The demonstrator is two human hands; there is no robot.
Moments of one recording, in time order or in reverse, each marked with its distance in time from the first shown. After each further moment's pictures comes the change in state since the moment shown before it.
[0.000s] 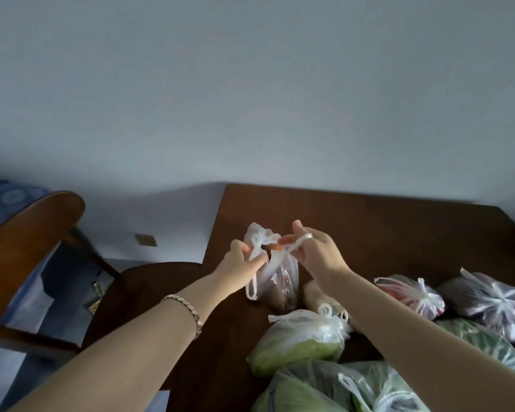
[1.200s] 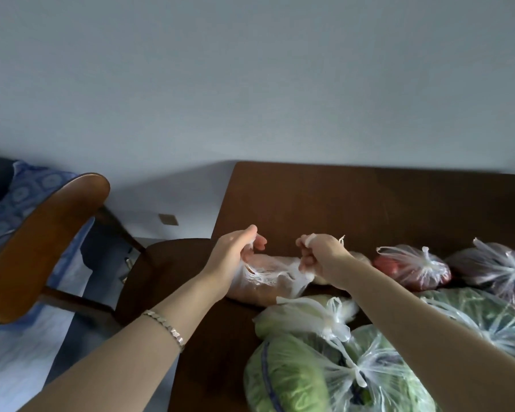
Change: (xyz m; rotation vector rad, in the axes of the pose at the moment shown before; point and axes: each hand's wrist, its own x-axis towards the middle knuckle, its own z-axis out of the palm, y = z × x) left_hand -0.079 0.011 0.022 -0.572 0.131 0.119; right_hand -0.018 0.039 -0.031 0.121 0.016 0.446
